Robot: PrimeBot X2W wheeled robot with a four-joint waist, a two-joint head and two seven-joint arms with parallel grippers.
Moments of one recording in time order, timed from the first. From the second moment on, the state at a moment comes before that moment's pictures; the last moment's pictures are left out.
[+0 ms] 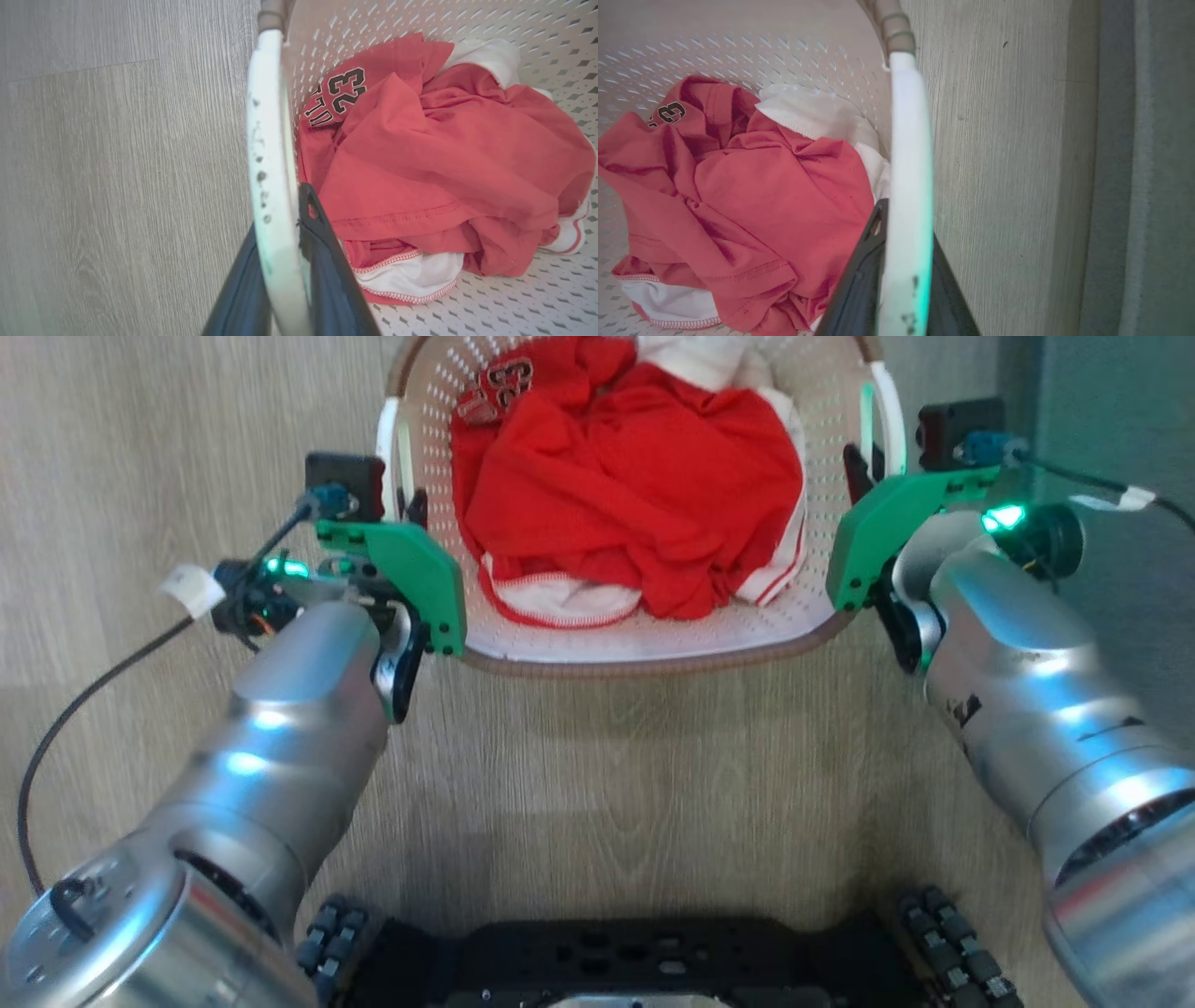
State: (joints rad) left arm -1.03 0.02 -1.04 1.27 -0.99 0.05 -0.25; right arm -1.09 -0.06 0.74 1.30 0.76 0.13 -0.25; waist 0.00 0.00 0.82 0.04
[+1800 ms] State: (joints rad) left arm -1.02 0.03 -0.86 1.20 -0.82 0.10 -0.26; right arm -1.10 -0.07 0.48 1.20 0.47 0.13 -0.25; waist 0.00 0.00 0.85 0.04
